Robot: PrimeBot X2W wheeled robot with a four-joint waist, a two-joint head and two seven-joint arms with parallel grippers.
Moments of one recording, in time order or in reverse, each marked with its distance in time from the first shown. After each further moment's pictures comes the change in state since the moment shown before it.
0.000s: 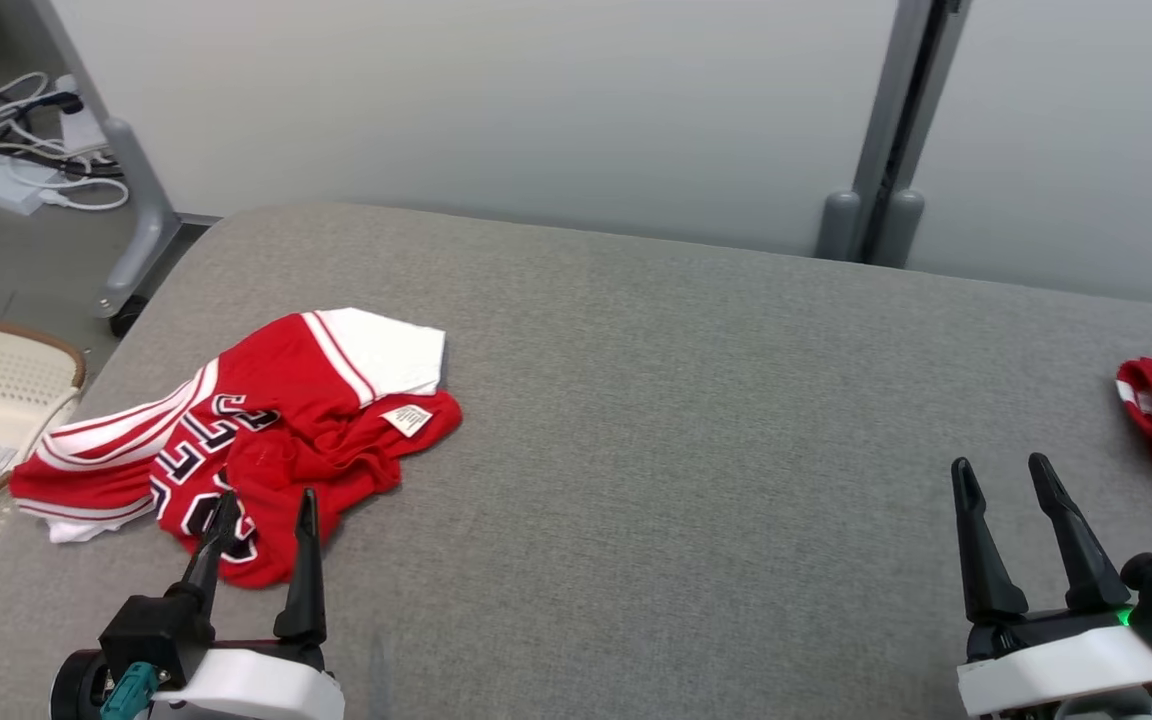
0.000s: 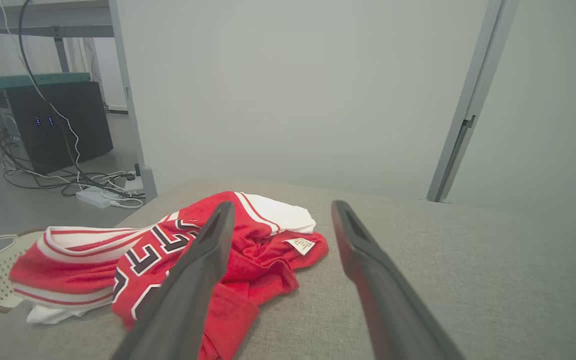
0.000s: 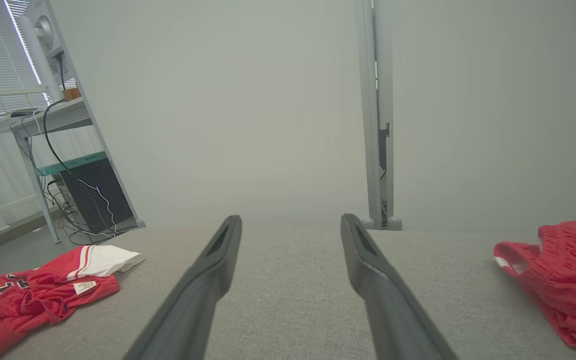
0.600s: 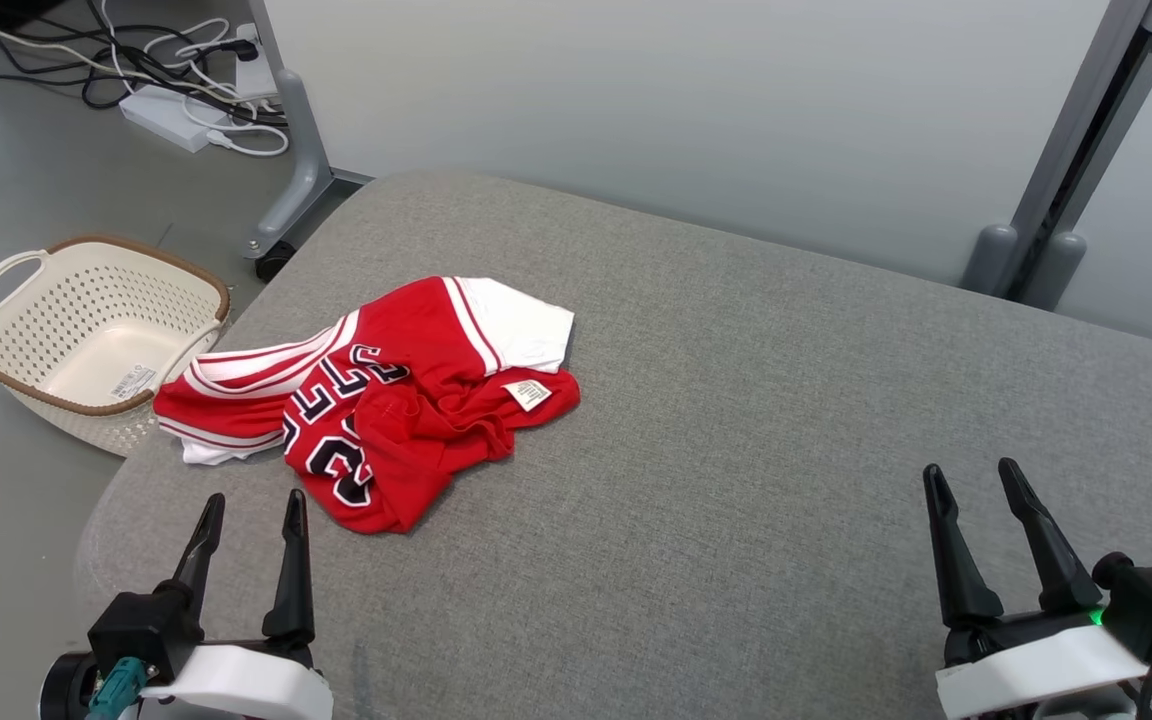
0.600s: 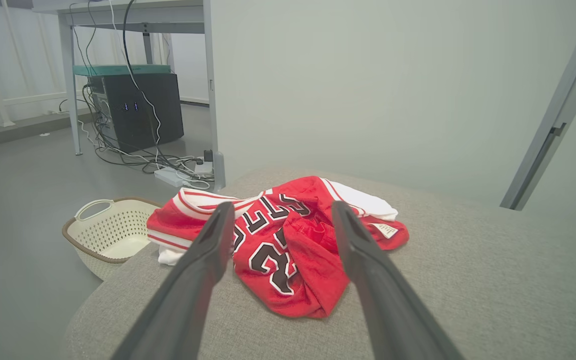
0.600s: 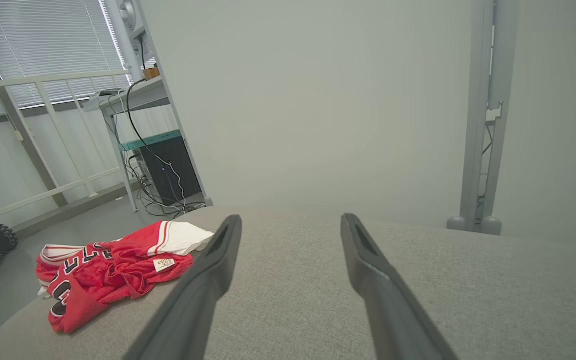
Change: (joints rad) left arm -0.008 0.020 0.001 0.023 -0.026 0.000 0.008; right arm -0.012 -0.002 0.046 0.026 0.018 0.000 0.000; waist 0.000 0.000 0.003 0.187
